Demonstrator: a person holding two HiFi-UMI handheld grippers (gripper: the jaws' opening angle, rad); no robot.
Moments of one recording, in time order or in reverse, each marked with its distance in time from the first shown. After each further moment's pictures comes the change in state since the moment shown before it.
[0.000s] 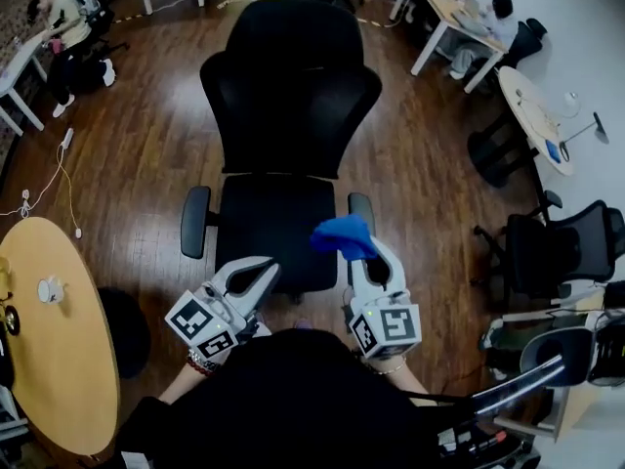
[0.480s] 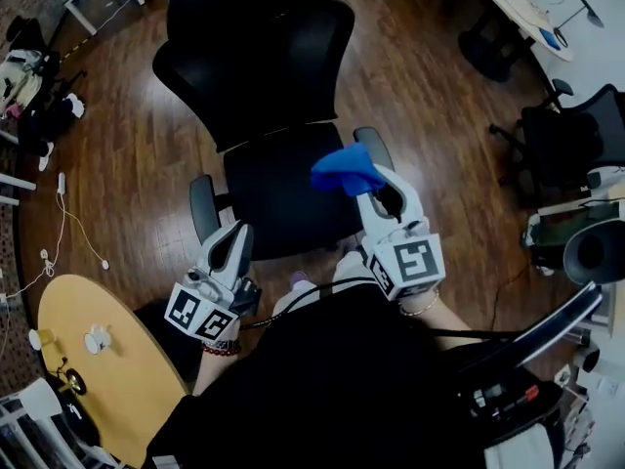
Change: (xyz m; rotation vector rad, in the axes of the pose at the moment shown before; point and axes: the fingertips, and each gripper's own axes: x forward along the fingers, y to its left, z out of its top) left arm -0.040 0.077 0.015 -0.036 -0.052 0.055; right arm 0.037 0.007 -0.003 -0.038 -0.008 -0.073
